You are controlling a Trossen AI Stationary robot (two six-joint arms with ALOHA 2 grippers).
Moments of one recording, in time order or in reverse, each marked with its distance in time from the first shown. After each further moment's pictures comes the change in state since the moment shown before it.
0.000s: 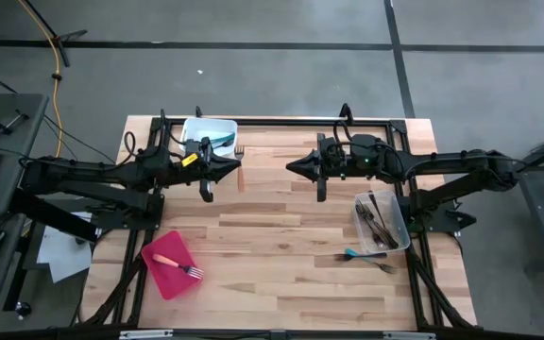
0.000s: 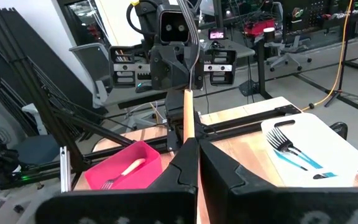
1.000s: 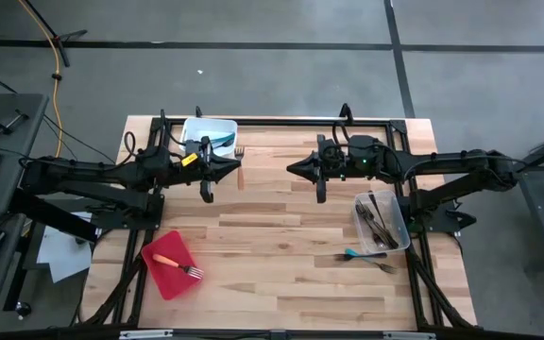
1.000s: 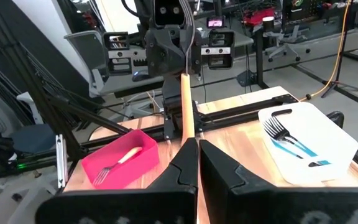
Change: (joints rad) left arm 0.000 0.000 0.000 0.000 0.005 0.053; right arm 0.000 0.000 0.000 -0.050 0.000 -0.012
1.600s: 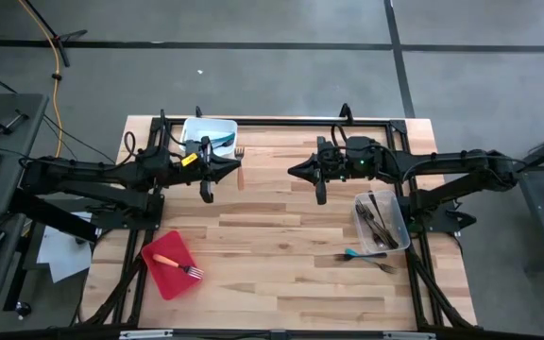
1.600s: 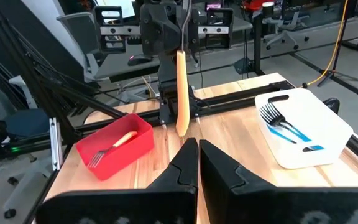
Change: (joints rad) left arm 0.000 0.000 0.000 0.002 0.001 0.000; right arm 0.000 0.000 0.000 -0.064 0.000 -0.022
